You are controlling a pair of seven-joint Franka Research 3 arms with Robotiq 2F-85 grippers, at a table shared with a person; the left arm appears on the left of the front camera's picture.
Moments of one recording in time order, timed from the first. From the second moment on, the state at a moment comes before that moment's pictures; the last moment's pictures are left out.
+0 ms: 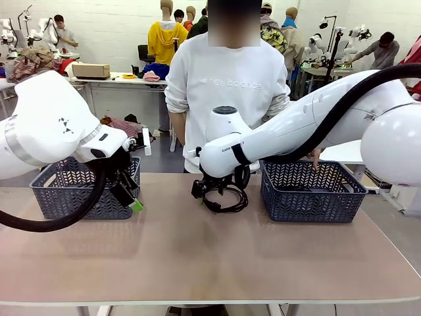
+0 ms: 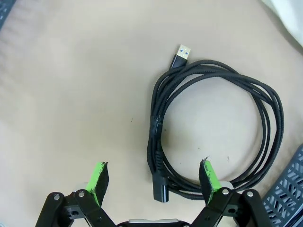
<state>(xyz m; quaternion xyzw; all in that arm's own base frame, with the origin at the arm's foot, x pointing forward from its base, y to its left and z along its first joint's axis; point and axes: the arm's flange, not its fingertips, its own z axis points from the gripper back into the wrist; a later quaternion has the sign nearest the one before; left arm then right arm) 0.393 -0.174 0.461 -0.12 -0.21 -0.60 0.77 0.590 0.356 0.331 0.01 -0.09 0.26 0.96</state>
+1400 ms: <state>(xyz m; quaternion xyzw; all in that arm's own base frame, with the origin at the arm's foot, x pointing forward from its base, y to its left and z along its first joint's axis) 0.393 -0.174 0.461 -0.12 -0.21 -0.60 0.77 0.621 0.370 0.307 -0.01 -0.07 0.21 0.98</state>
